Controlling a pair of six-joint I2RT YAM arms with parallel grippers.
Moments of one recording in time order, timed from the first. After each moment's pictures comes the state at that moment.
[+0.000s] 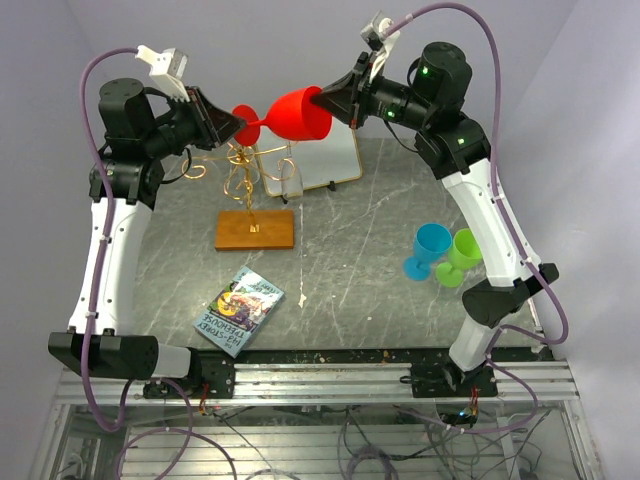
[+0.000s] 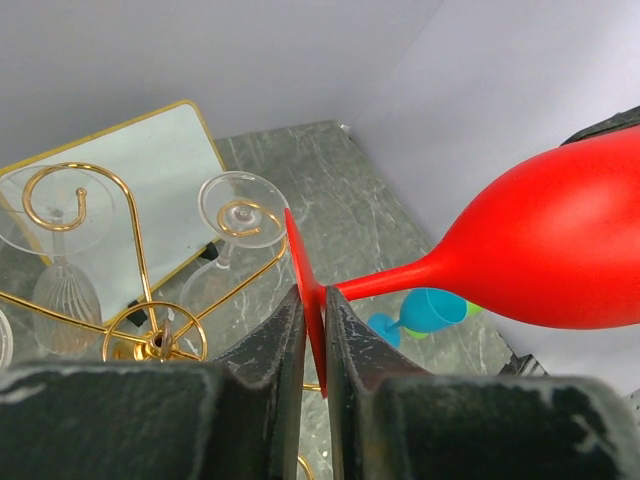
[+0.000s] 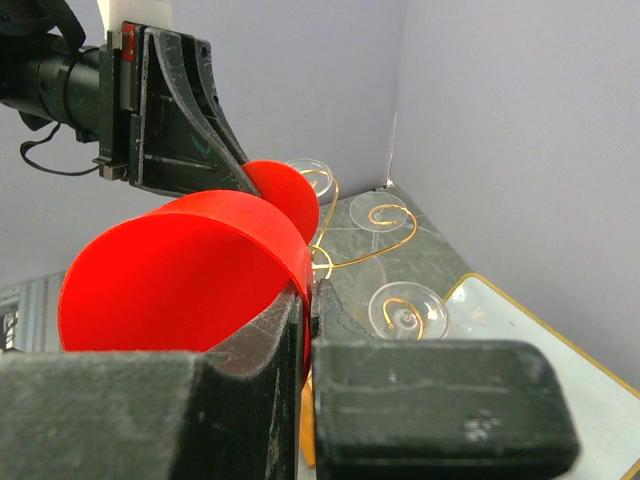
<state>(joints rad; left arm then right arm) -0.07 1.36 1.69 -0.42 0.67 -0.40 0.54 1.77 2.27 -0.43 -0.62 0.03</state>
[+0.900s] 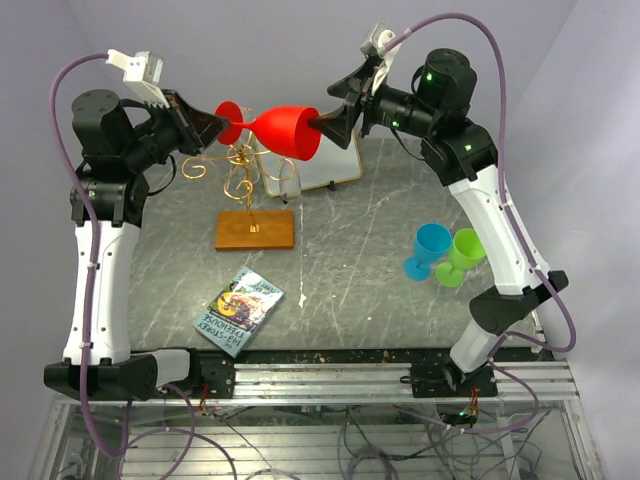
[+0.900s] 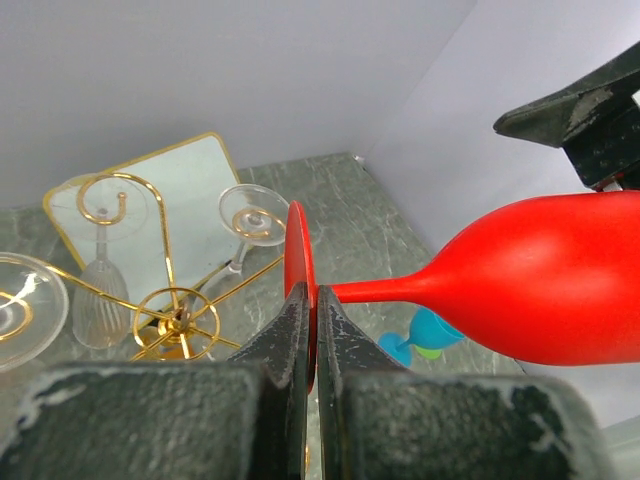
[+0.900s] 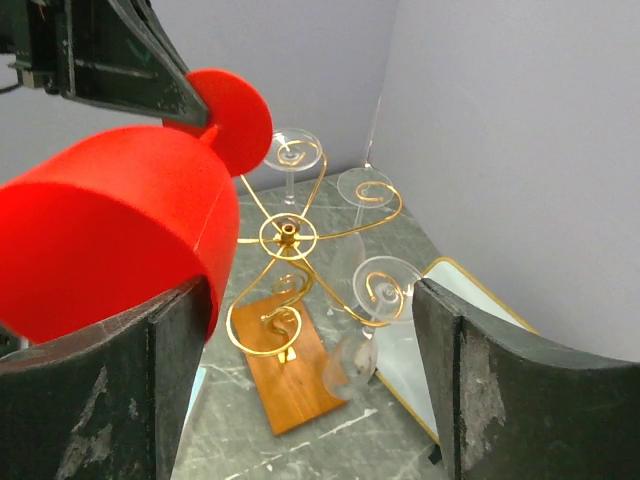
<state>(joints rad) -0.02 1.26 1.65 -0.41 0.66 -0.42 0.54 1.71 2.20 -0.47 -0.62 -0.10</state>
